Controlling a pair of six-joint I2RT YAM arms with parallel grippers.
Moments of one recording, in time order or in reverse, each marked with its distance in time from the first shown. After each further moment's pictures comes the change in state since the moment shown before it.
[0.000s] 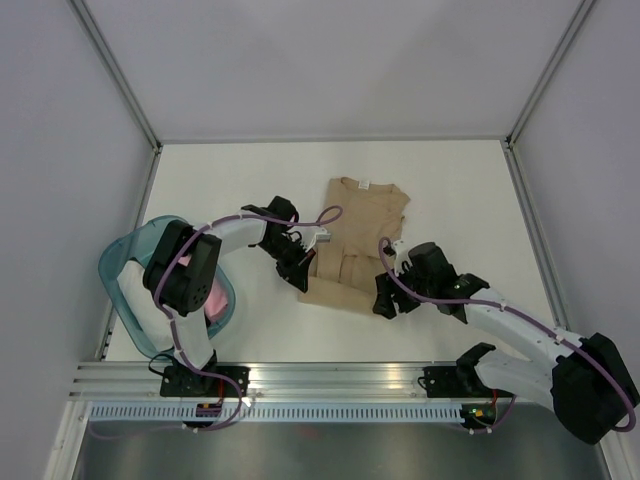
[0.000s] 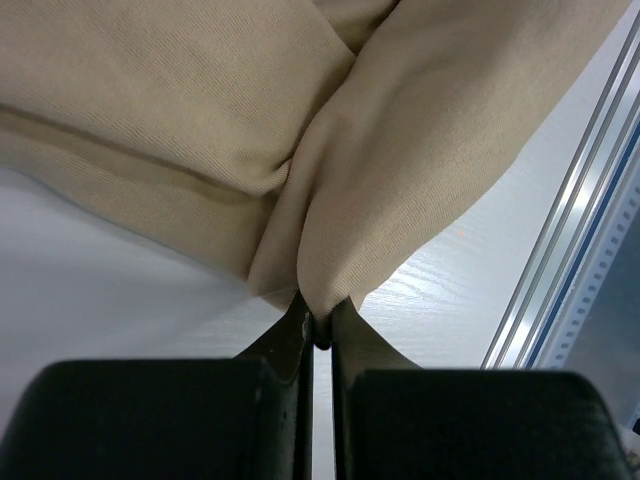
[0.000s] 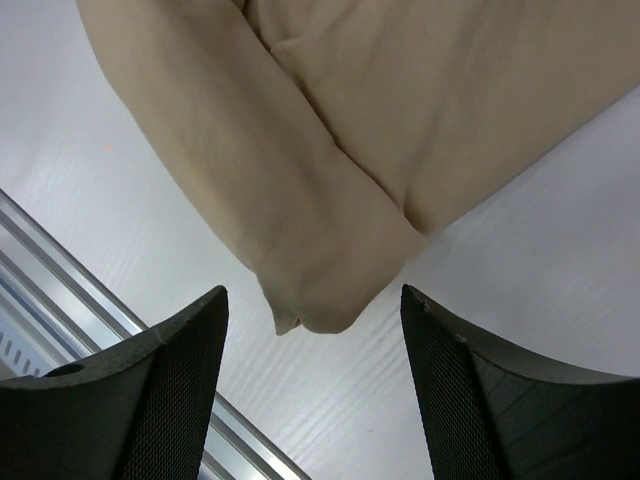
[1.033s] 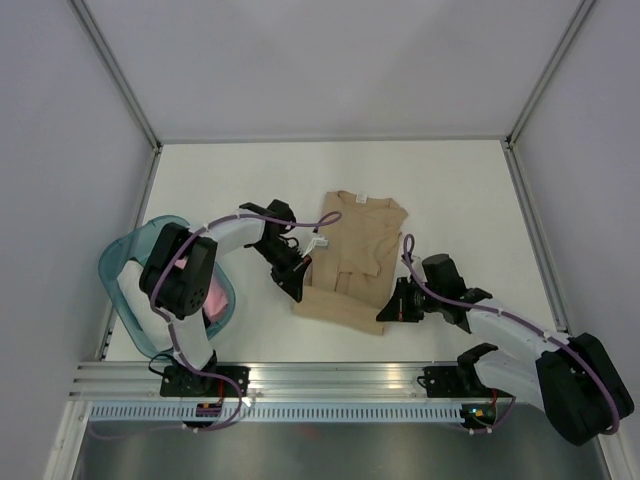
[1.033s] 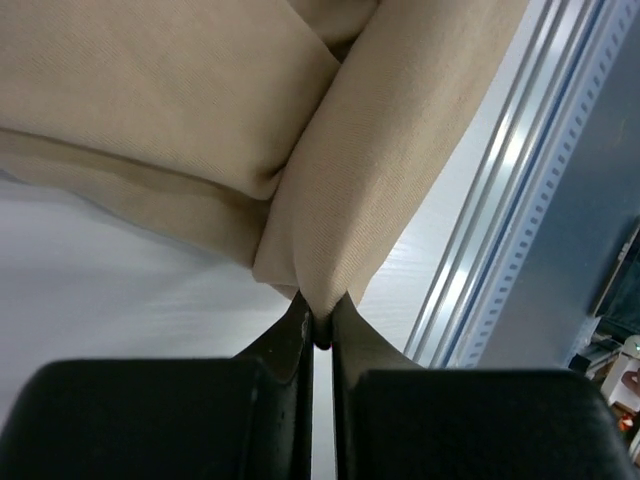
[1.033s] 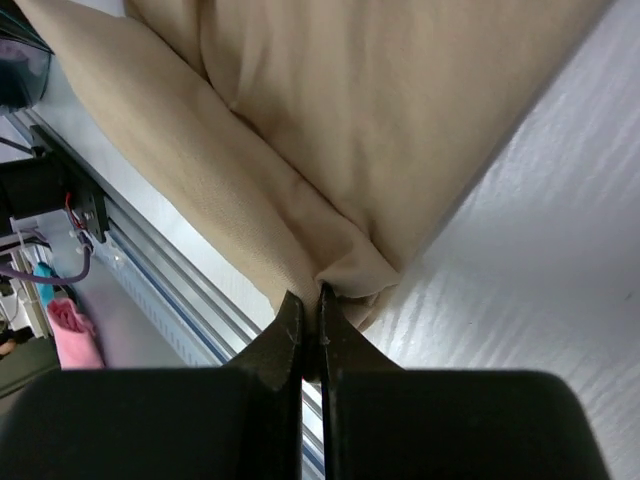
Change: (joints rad) left arm 0.000 -0.048 -0.006 -0.209 0.031 0.063; right arm -0.093 -0.007 -0.208 0.218 -0.230 0.422
